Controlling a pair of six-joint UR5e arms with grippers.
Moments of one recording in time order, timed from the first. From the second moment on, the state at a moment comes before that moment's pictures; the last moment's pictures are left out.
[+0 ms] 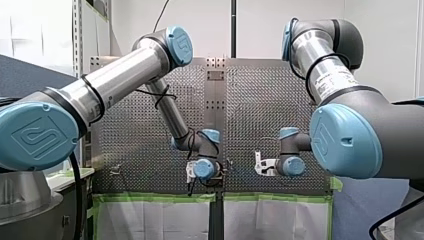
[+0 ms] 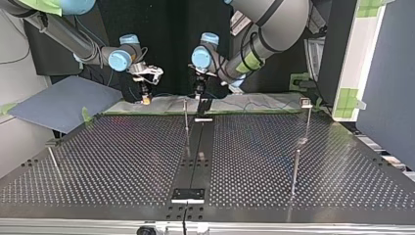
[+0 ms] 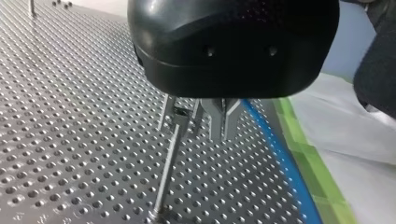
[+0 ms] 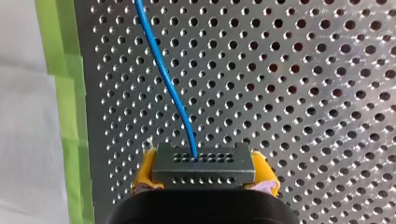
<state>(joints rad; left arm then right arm) -0.63 -2.51 -1.56 -2.43 -1.92 -1.70 1.87 -0.70 1.73 -0.79 1.38 1.54</state>
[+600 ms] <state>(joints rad) -0.62 -2.52 -1.53 -2.43 -1.88 -1.75 1.87 -0.70 1.72 -0.84 1.35 1.58</state>
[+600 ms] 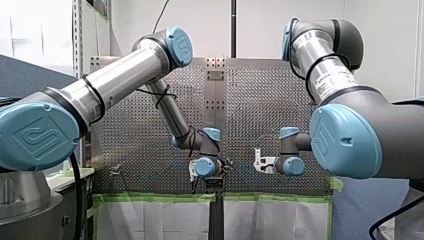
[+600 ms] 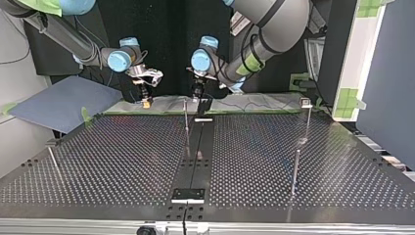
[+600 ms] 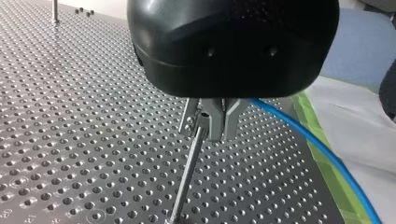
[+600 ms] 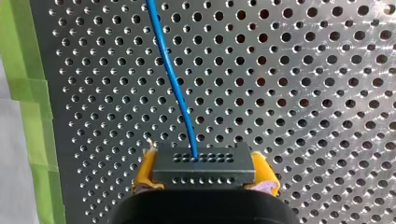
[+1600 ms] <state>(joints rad) -0.56 -2.59 -1.35 -2.58 -1.83 -1.84 1.85 -0.70 1.70 -0.86 1.38 1.61</state>
